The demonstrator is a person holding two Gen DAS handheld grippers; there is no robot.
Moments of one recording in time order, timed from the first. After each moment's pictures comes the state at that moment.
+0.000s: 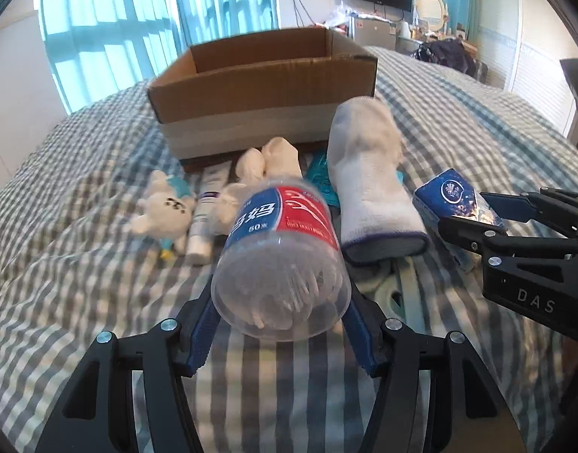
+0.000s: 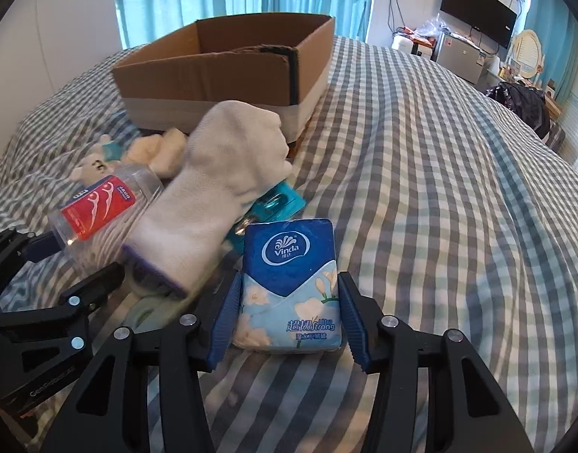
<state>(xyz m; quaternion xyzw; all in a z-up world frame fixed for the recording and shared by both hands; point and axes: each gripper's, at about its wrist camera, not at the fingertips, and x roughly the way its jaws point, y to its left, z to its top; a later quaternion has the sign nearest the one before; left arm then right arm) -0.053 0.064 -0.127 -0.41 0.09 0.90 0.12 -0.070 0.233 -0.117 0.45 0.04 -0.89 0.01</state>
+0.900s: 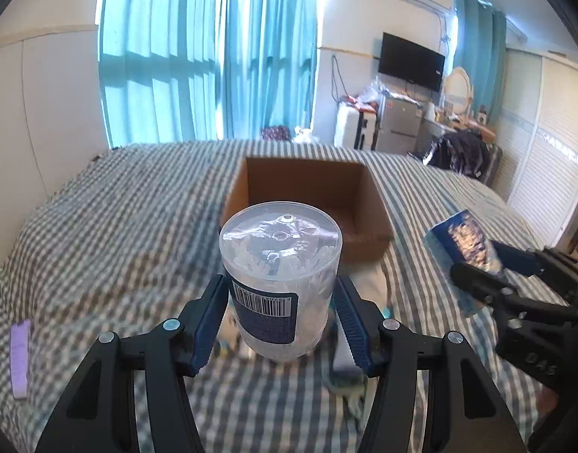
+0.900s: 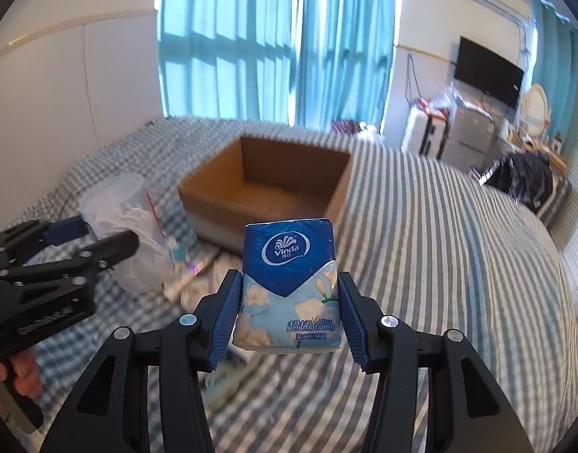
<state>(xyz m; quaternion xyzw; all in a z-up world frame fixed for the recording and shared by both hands) -0.080 0.042 0.007 -0.32 0.00 0.94 0.09 -0.073 0.213 0.024 0.32 0.06 -0.94 0.06</state>
